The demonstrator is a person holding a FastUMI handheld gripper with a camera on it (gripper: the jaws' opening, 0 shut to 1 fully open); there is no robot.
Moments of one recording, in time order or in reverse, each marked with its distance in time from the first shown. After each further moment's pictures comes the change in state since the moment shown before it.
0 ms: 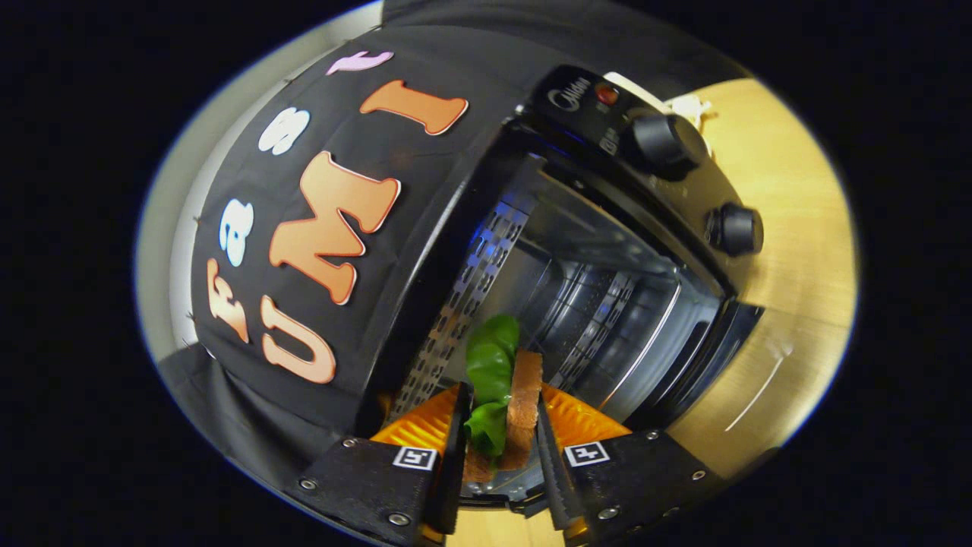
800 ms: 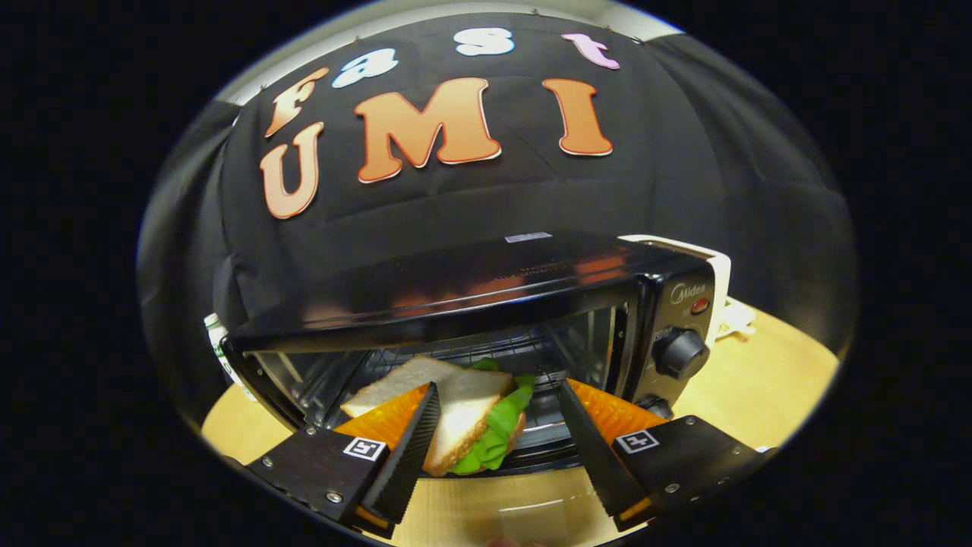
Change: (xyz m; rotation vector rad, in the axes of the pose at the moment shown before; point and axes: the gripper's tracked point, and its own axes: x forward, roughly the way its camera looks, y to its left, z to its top) arm -0.039 -0.027 0.042 -0.847 -0.003 -0.096
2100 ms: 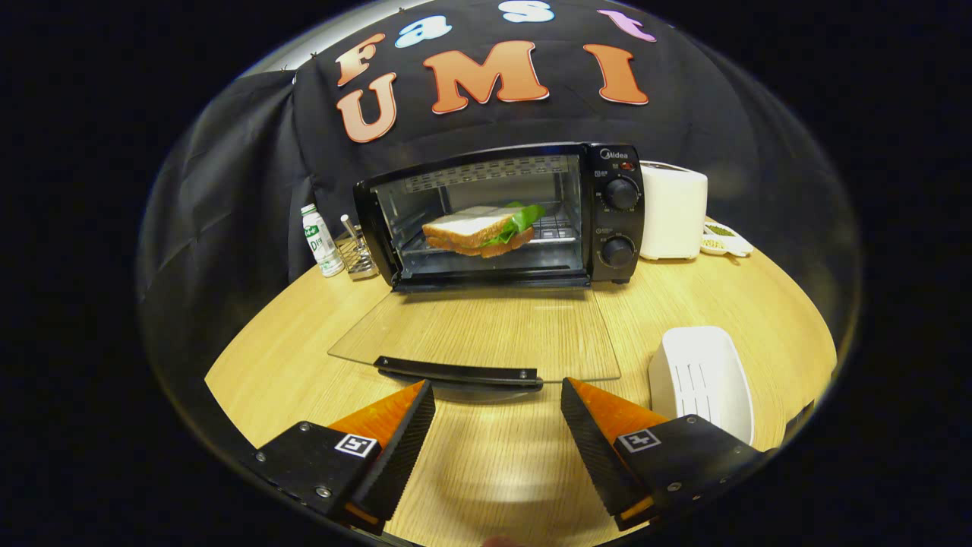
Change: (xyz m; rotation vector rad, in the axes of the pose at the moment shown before) arm -0.158 -0.026 -0.134 -0.082 0.329 0.232
